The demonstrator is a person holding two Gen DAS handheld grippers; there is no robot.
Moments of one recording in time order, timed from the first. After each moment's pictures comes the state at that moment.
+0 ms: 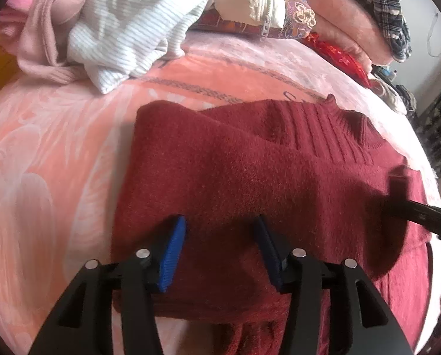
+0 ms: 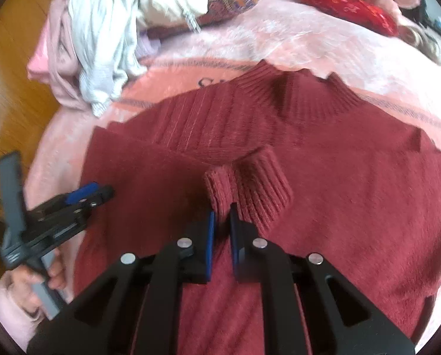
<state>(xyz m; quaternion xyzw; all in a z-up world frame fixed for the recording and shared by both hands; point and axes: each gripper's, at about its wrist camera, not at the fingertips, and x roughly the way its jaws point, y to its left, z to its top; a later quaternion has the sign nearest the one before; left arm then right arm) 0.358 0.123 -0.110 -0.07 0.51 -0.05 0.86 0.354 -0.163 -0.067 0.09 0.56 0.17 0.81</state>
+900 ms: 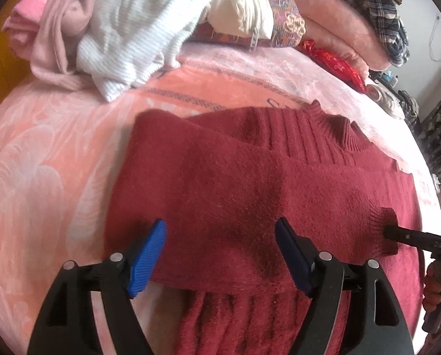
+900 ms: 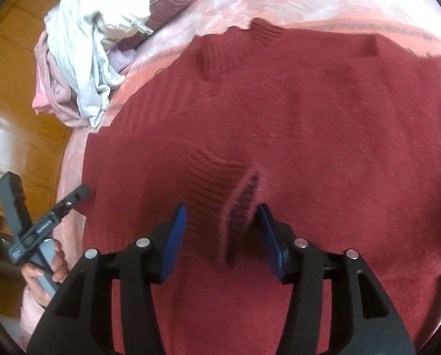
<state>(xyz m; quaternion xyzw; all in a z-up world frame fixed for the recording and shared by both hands) 0.336 0.107 -0.082 -0.08 0.49 -0.03 0.87 0.338 -0.226 -0.108 0.17 0.59 0.18 0.77</state>
